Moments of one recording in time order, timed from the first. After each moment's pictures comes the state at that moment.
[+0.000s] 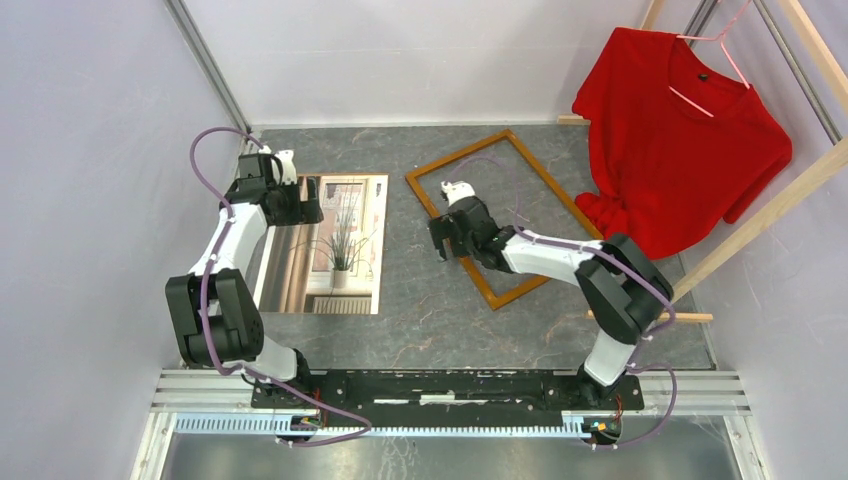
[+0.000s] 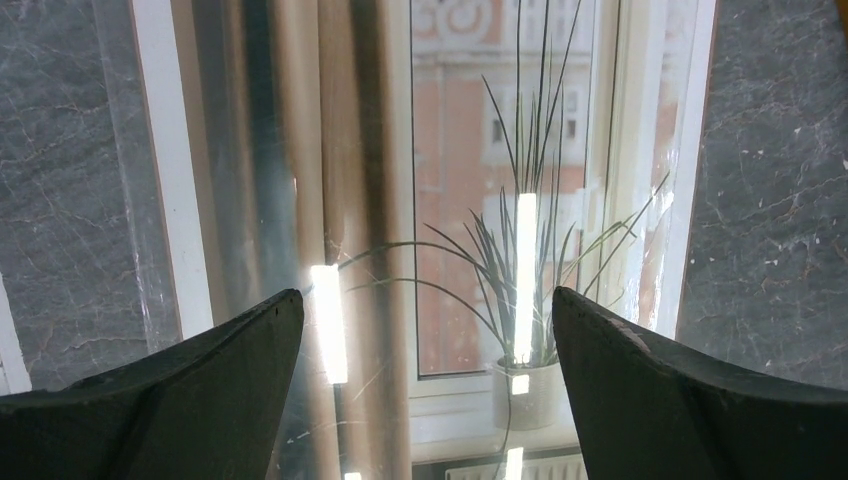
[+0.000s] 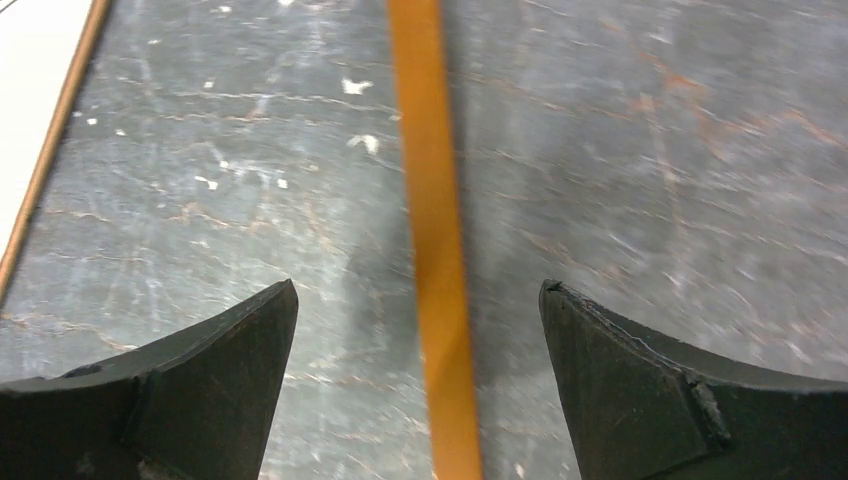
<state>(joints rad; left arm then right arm) 0.13 1.50 1.11 -0.51 0.19 0.05 0.73 1.70 0.97 -0.01 0.27 0.27</state>
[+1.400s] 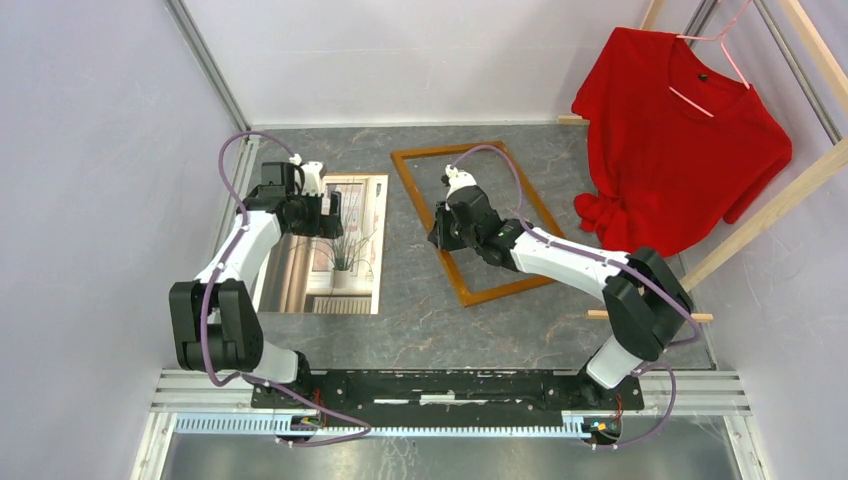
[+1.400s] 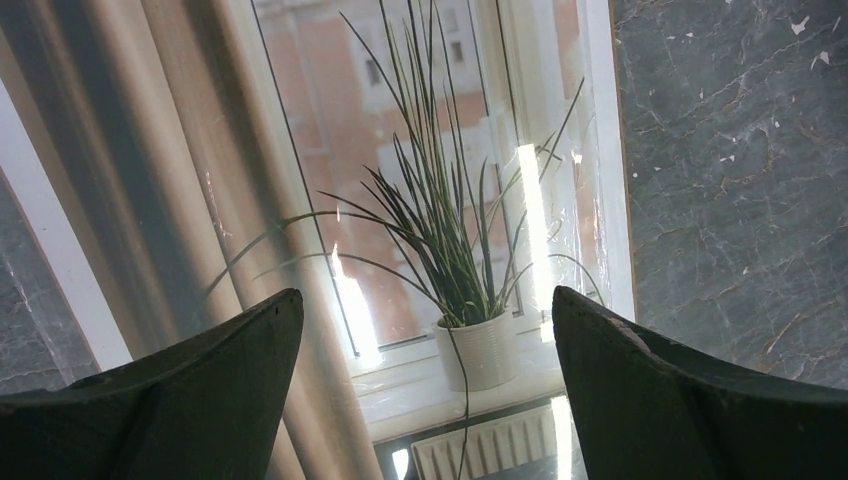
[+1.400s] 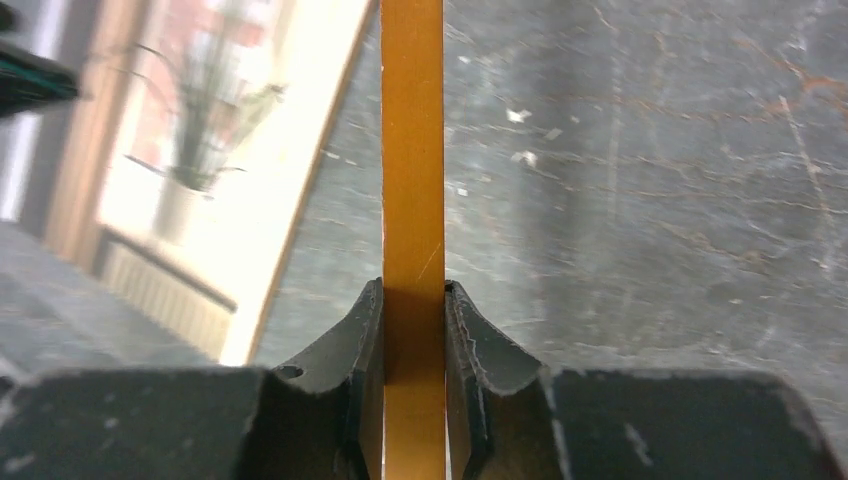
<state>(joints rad) 0.01 1.44 1.03 -0.55 0.24 0.13 0.78 1.65 1.06 -0.07 0.11 0.46</state>
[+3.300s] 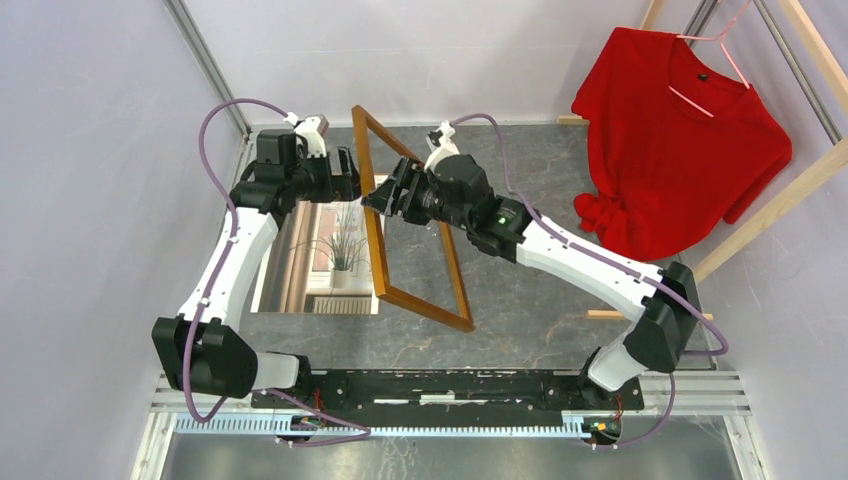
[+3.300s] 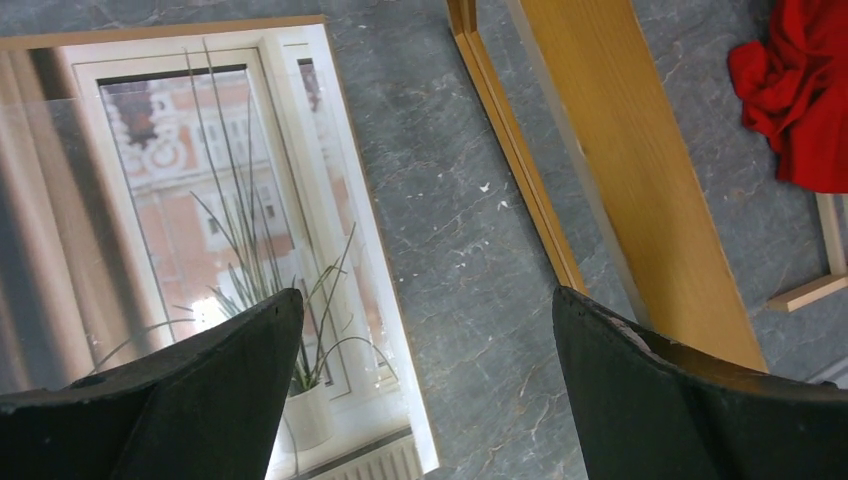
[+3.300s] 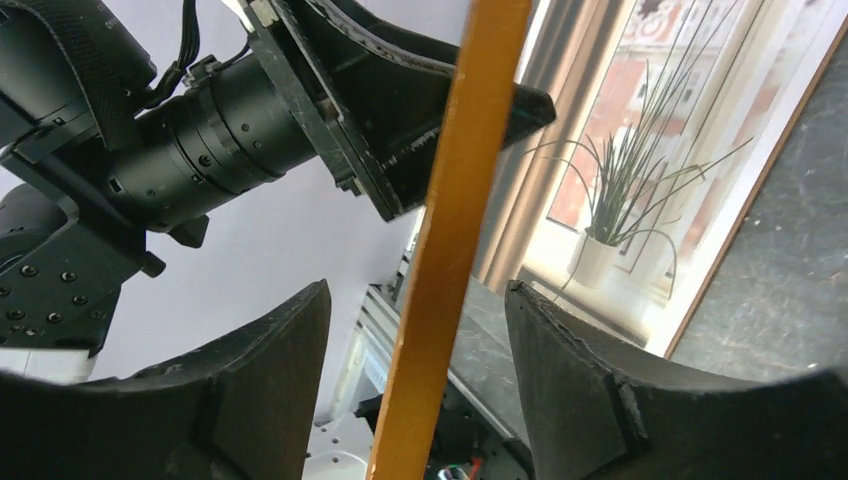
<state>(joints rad) -0.11 1.33 1.27 -0.57 0.35 -0.17 0.92 1.55 1.38 -0.07 -0.01 0.98</state>
